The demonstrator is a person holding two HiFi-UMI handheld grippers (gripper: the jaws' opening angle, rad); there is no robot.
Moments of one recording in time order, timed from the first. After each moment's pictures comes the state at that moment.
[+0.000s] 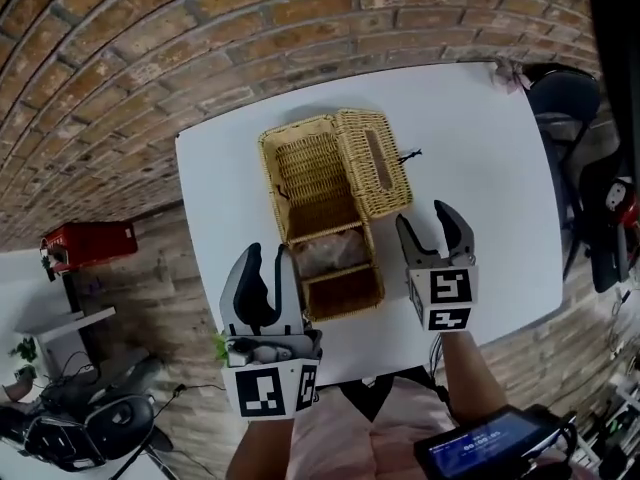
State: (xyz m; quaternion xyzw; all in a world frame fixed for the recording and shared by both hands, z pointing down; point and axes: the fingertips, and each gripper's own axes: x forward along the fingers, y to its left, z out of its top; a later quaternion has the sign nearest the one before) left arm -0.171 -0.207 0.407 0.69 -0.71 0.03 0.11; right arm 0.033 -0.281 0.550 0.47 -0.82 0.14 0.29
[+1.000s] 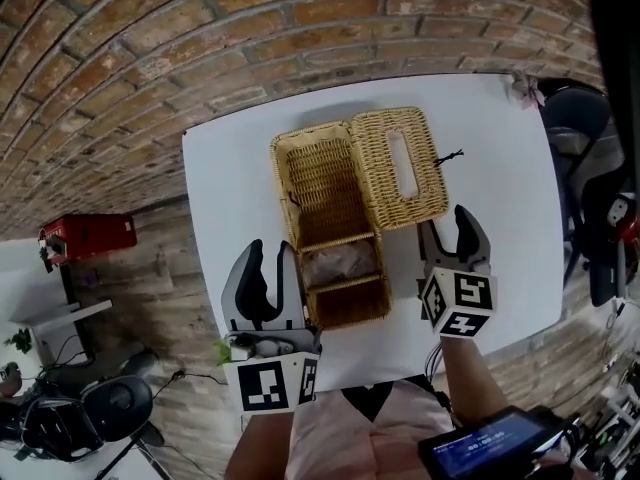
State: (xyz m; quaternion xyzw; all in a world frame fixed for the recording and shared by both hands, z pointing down) left arm -0.189 -0.217 0.423 0.68 -0.72 0.05 0.12; right arm 0.052 -0.302 0.542 0.54 -0.78 0.20 0.23
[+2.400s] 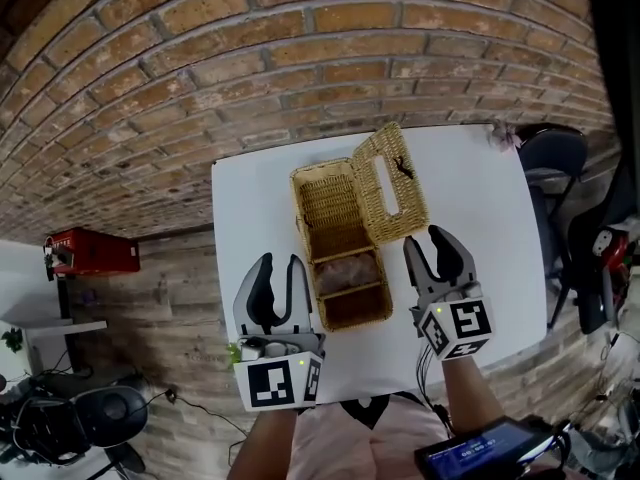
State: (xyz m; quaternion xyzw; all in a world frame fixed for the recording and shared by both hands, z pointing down) left arm -0.197 -0.201 0.381 0.68 -0.73 0.01 0.08; right arm 0.003 -0.284 0.449 0.44 -0.88 0.13 0.12
